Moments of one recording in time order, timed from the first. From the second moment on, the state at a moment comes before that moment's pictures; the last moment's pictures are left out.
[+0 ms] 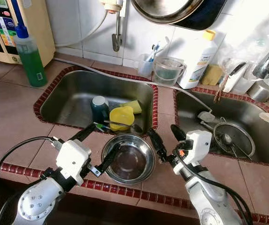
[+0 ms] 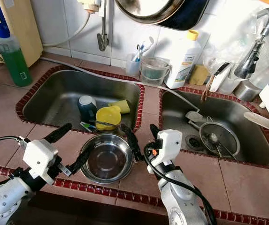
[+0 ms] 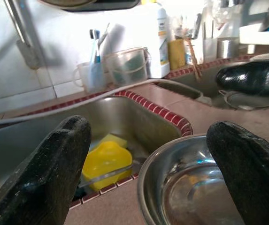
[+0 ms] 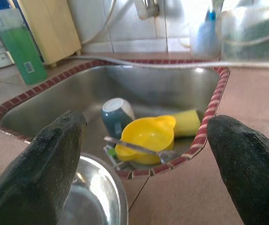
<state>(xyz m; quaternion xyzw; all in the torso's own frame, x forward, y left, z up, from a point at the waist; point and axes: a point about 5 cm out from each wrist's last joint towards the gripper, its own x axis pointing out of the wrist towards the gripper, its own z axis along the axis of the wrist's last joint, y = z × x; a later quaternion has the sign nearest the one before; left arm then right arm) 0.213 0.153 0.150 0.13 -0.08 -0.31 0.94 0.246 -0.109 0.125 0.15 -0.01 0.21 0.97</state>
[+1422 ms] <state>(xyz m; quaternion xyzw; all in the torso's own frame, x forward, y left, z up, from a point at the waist) 0.189 0.131 0.172 0.08 -0.09 -0.35 0.93 0.250 -0.090 0.105 0.23 0.15 0.29 0.92</state>
